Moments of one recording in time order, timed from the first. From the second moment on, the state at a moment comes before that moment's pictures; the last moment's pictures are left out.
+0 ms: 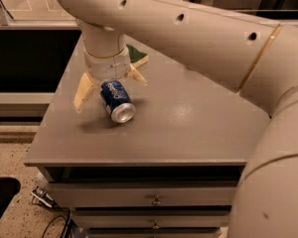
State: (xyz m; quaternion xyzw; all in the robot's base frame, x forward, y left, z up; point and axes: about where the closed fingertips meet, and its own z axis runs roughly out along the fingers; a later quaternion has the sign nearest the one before) arm 0.551 0.071 0.858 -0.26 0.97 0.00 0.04
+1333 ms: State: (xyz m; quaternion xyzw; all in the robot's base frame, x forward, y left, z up) arm 0.562 0.083 0.845 -0.26 0.96 0.01 0.04
